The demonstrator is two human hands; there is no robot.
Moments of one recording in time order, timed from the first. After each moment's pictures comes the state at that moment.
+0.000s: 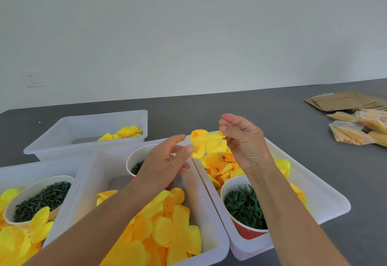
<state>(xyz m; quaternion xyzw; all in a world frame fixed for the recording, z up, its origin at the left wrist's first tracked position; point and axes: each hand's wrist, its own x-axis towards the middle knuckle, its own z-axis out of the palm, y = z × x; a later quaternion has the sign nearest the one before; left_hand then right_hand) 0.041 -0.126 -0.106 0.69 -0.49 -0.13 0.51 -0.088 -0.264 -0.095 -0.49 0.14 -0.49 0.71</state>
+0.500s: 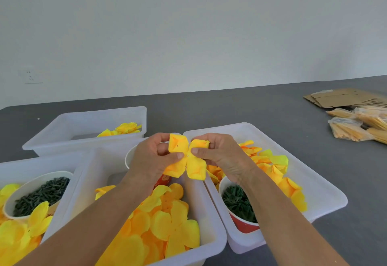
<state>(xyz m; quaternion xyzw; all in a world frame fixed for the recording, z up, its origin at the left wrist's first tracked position) 0.047 -0.121 -0.110 0.64 -0.38 -0.22 0.63 -0.079 -0.240 -0.115 -0.70 0.20 -0.29 0.62</state>
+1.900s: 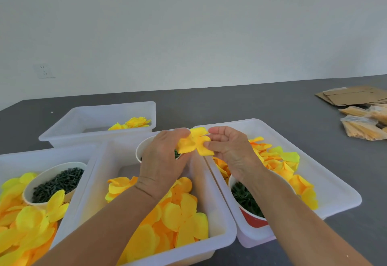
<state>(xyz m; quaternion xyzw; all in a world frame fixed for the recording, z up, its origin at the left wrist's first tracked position) 0.046 -0.114 -0.121 0.66 -0.57 0.23 0.43 -0.070 -0.230 -0.117 -0.62 0.26 -0.36 0.65</state>
